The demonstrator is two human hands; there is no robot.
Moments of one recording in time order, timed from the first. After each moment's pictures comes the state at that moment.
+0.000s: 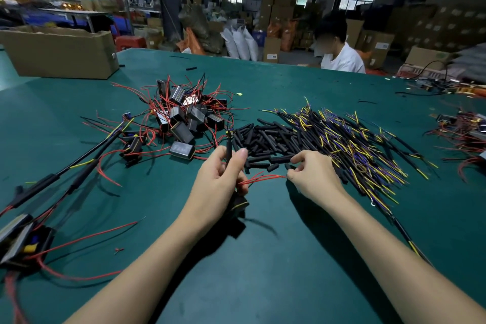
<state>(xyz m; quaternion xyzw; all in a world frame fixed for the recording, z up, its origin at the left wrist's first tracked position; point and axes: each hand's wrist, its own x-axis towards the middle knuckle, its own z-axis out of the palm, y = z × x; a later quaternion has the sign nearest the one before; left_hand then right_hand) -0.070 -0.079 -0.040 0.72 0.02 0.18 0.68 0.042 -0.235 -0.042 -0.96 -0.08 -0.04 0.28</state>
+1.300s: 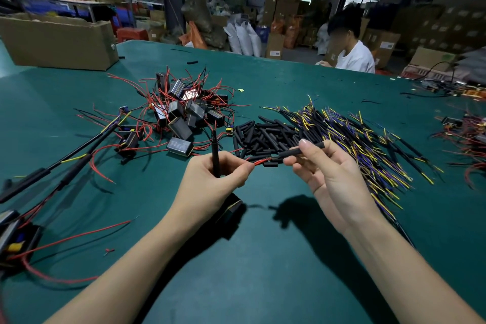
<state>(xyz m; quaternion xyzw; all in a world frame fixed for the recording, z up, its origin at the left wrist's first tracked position) -0.069 -0.072 -0.041 0.73 0.02 0.24 0.64 -0.013 -0.243 -0.008 -0.52 -0.14 0.08 0.84</state>
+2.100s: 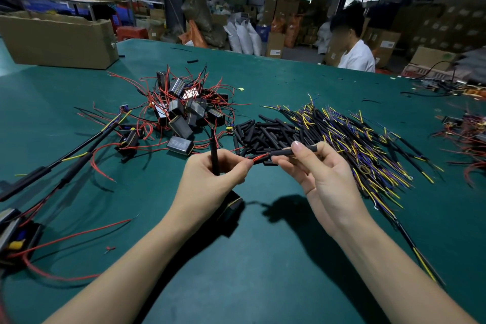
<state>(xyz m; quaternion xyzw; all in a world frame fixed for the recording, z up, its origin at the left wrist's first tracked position) -0.068 -0.073 -0.041 0.72 0.02 0.26 0.64 -0.020 -0.232 -0.013 -0.50 -0.14 0.07 0.85</state>
